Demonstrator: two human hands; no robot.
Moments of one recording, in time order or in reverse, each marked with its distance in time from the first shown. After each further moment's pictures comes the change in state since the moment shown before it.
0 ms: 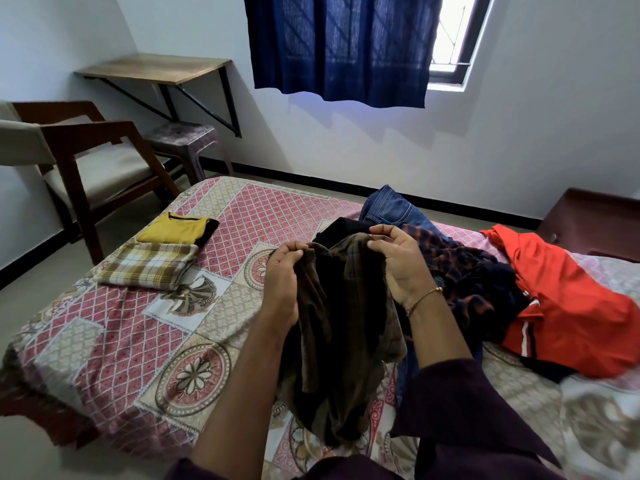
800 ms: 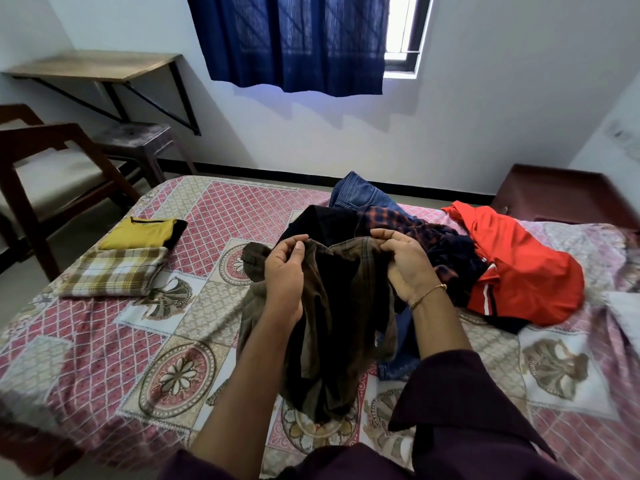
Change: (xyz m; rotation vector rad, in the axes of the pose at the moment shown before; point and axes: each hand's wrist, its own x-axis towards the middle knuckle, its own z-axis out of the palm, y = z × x) left_hand -0.024 -0.029 0.013 0.133 -0.054 0.009; right_hand -0.036 0.011 -0.048 0.125 0.136 0.086
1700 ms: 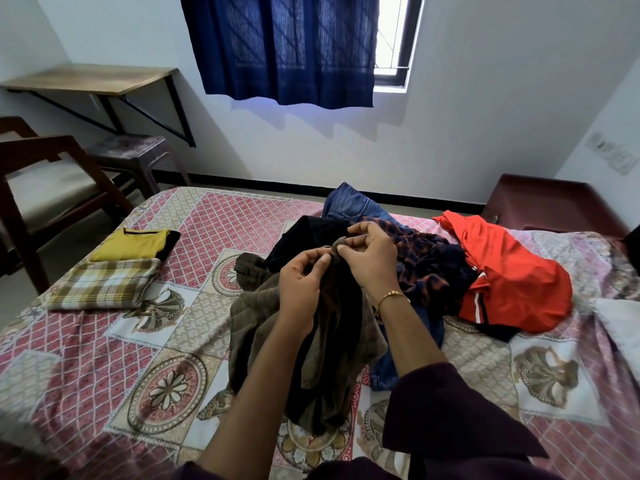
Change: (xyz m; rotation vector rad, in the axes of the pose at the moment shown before) left_hand -0.017 -0.006 0.021 0.062 -0.164 0.095; right_hand -0.016 -0.002 0.038 -0.729 0.214 -0.401
